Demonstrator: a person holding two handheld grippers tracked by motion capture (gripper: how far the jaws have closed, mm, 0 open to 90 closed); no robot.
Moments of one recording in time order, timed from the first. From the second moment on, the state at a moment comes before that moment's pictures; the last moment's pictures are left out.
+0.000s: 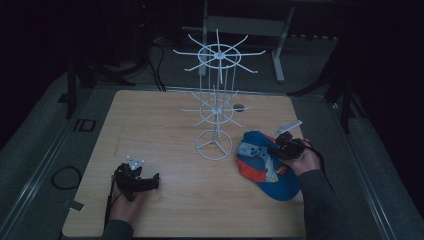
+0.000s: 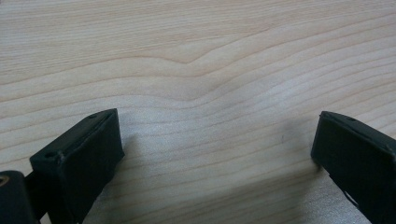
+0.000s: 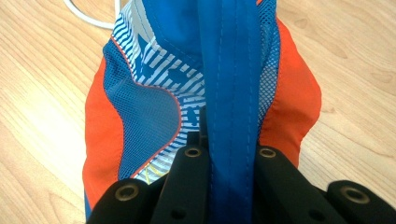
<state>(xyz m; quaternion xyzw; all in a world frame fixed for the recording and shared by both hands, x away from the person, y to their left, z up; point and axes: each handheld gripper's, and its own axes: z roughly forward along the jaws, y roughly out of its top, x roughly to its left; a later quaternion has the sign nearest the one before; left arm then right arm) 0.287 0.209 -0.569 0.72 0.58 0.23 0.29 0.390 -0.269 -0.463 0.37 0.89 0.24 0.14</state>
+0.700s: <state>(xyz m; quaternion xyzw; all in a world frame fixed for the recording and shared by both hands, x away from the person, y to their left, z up) 0.287 0.209 -0.569 0.72 0.58 0.23 0.29 0.381 -0.295 -0.426 0.37 0.86 0.30 0.17</state>
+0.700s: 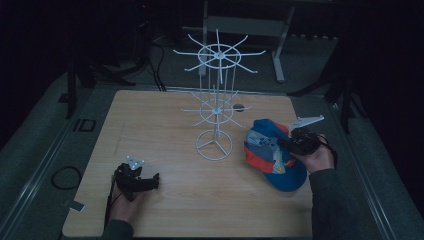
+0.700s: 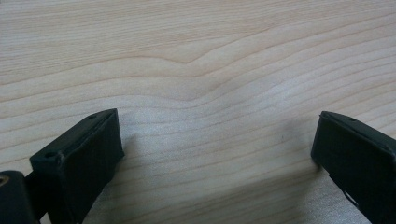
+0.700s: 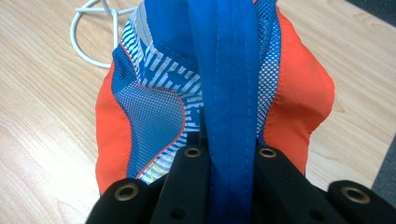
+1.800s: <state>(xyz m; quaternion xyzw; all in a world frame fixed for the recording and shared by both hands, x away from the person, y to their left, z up) 0.287 0.209 -0.569 0.72 0.58 0.23 0.29 0.371 -0.327 -0.375 0.36 0.84 0.35 0.20</state>
